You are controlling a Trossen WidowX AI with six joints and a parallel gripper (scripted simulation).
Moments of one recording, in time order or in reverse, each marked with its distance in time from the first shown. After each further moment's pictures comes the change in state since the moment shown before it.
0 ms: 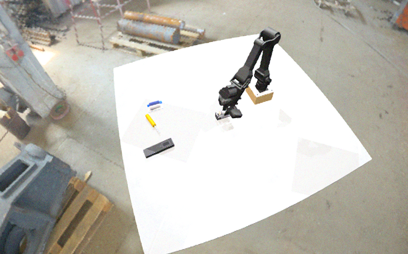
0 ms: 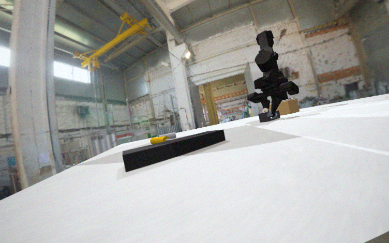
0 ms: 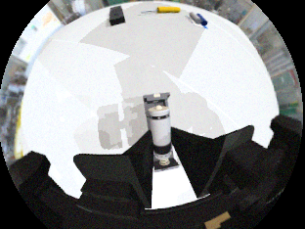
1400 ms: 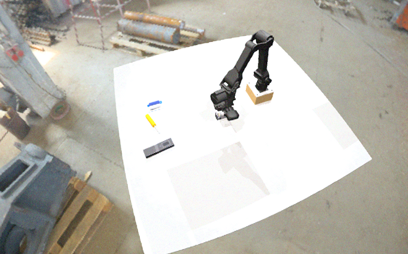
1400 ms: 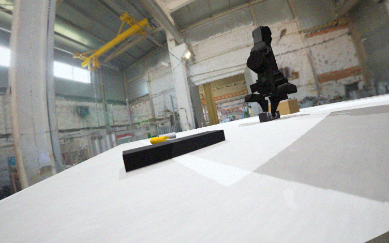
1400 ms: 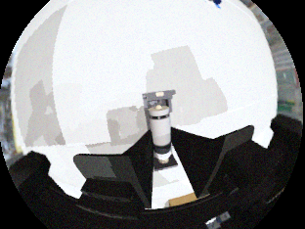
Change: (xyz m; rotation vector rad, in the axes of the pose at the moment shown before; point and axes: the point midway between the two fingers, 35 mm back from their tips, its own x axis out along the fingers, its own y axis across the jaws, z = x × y) arm 0.007 0.000 0.006 -0.010 0.258 -0.009
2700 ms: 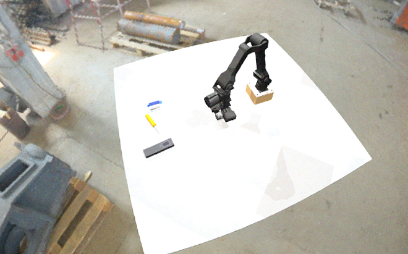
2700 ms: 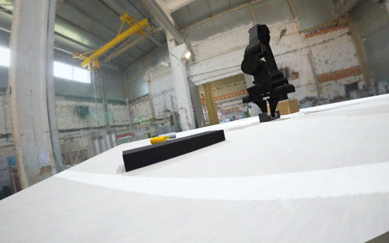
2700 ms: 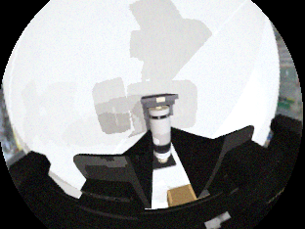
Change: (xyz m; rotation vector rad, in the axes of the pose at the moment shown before) arm 0.003 -0.001 0.007 0.002 0.147 0.000
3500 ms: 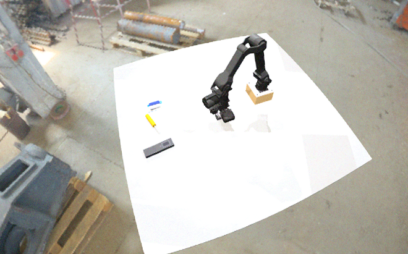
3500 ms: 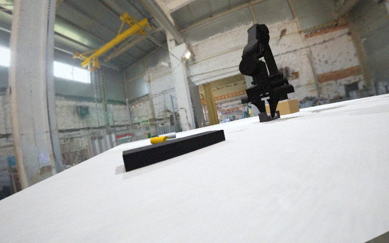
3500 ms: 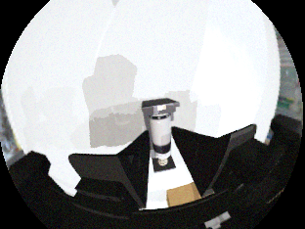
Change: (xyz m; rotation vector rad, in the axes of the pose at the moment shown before) arm 0.001 0.000 0.007 -0.001 0.022 -0.002
